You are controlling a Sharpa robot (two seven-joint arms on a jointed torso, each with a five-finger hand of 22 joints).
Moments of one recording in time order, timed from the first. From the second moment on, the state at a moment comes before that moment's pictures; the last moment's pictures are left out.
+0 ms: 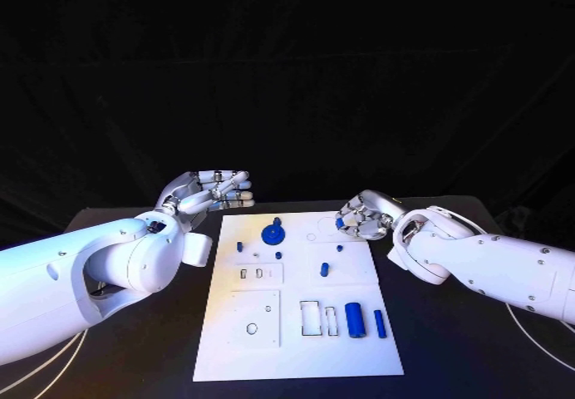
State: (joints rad) left arm 1.25 -0.96 0.02 1.70 -0.02 -0.43 0.34; left_hand 1.45 -0.06 0.16 0.26 0.06 0.90 0.22 0.15 0.07 0.95 0.19 0.15 0.07 1.00 0.15 0.17 0.14 0.17 0.83 0.28 0.31 0.14; right arm 1.26 -0.77 -0.11 1.37 -1.19 -0.42 -0.04; right_hand 1.42 -0.06 0.33 0.03 0.34 1.06 0.13 0.13 0.09 1.32 0.04 1.25 1.23 1.46 -0.02 1.52 1.31 0.05 1.47 0.09 1.47 1.31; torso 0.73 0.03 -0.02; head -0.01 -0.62
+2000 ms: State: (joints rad) left arm 1.25 -0.95 0.01 1.69 -0.02 -0.43 0.33; left_hand 1.45 -0.06 0.16 0.26 0.06 0.90 0.22 0.15 0.07 0.95 0.19 0.15 0.07 1.00 0.15 0.17 0.14 0.17 0.83 0.28 0.31 0.14; right arm 1.18 -0.47 -0.13 1.42 -1.49 -0.33 -0.25; right_hand 1.33 -0.08 0.37 0.04 0.34 1.06 0.13 0.14 0.09 1.33 0.05 1.26 1.24 1.46 -0.02 1.53 1.31 0.04 1.47 0.09 1.49 1.31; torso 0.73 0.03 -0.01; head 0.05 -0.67
